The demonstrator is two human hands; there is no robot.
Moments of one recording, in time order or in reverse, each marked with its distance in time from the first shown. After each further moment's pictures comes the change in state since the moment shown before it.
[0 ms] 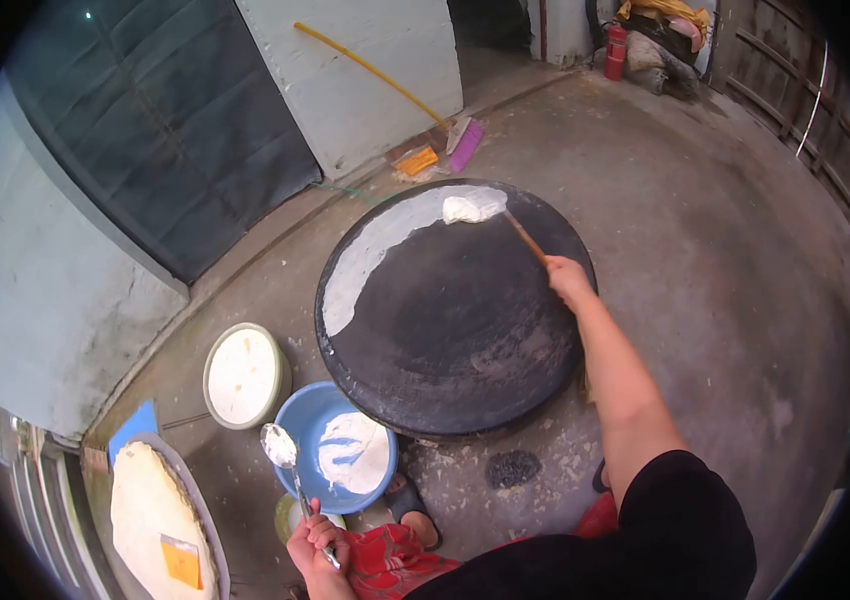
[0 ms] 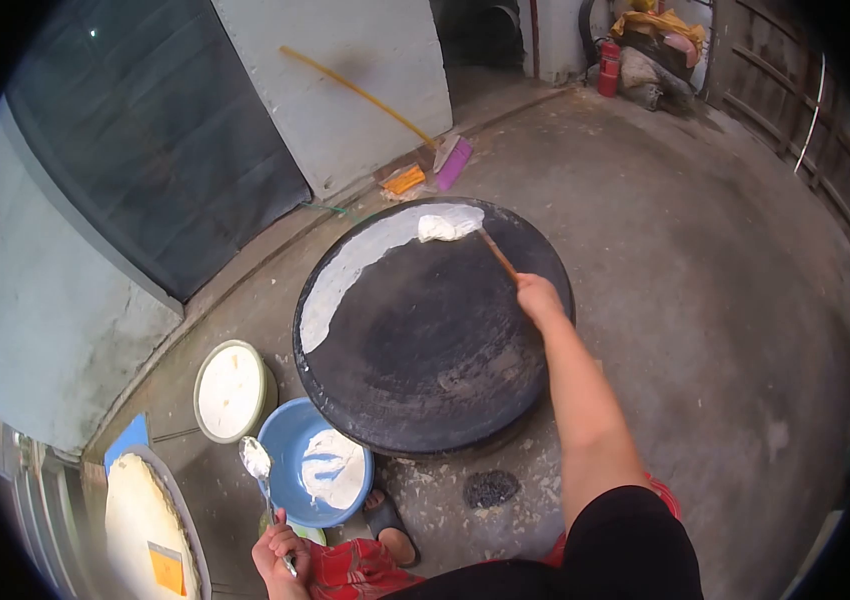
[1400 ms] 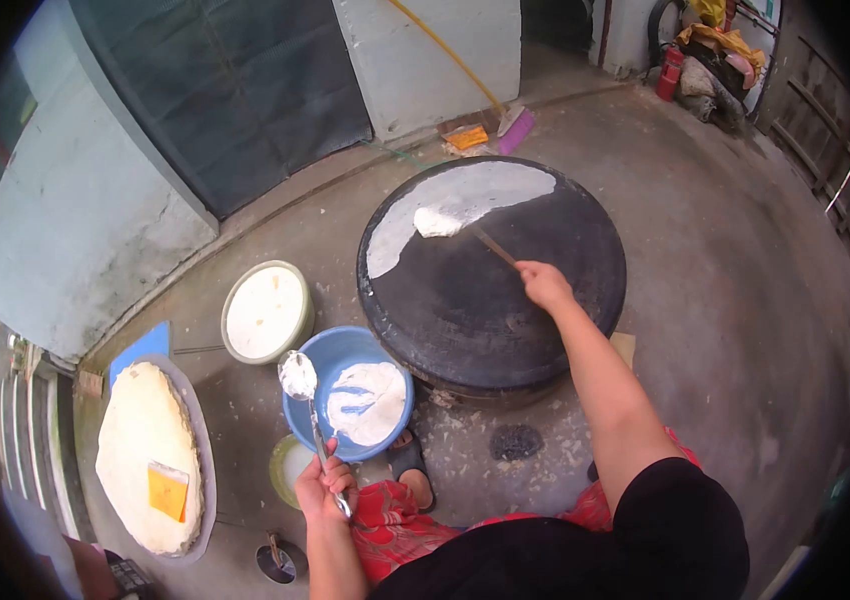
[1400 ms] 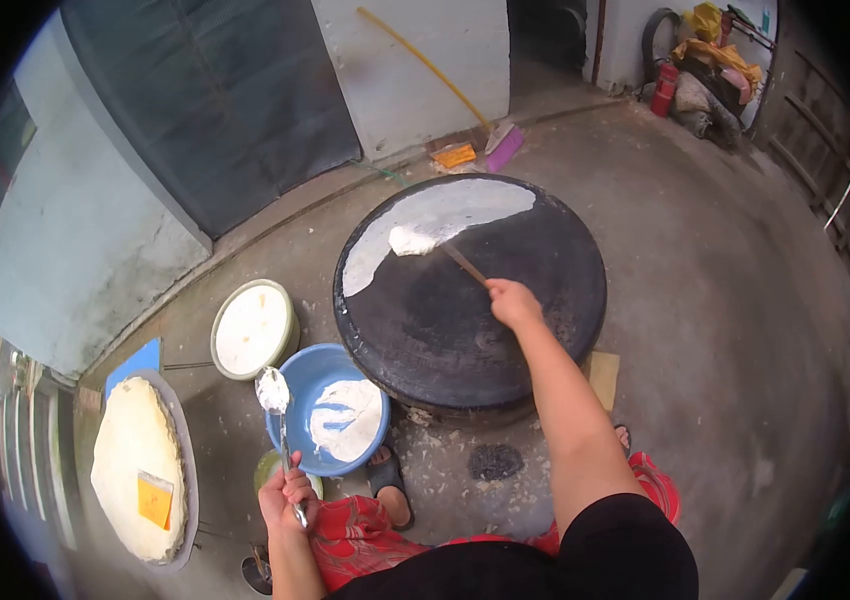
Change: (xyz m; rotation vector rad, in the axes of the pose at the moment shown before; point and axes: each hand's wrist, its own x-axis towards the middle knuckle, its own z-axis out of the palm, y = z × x) left_hand -0.006 0.014 -0.019 0.048 -0.065 -0.056; right_hand -0.099 -0.066 0.063 -0.381 -0.185 -0.128
